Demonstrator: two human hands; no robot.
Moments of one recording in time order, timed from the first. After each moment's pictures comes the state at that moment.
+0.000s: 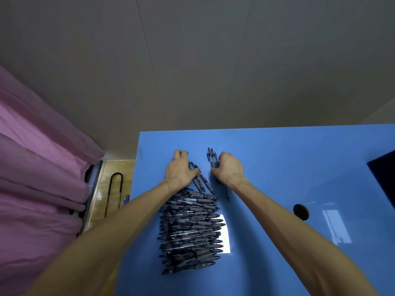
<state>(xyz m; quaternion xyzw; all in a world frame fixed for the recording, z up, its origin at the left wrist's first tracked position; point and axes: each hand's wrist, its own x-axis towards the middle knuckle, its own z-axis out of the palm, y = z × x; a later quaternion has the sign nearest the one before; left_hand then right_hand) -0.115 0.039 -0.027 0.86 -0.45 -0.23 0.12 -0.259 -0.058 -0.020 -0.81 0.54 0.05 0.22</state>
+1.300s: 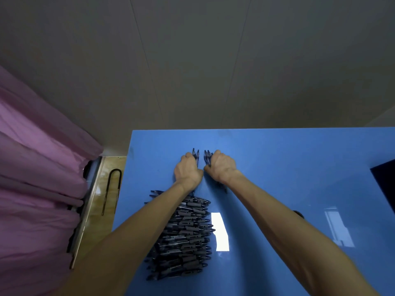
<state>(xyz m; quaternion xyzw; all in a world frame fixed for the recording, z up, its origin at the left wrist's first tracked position) -0.163 -0.006 -0.033 0.89 -0.36 -0.25 0.10 -0.248 -0.088 -0.028 -0.85 0.49 0.15 0.16</state>
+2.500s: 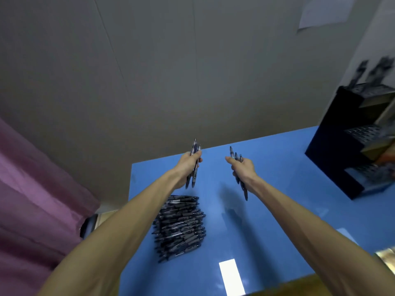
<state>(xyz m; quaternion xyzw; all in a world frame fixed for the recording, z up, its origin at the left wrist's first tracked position) -0.241 0.072 0.128 0.71 -0.35 -0.44 0.42 -0.427 -0.010 0.074 -0.55 0.57 -0.30 0.53</state>
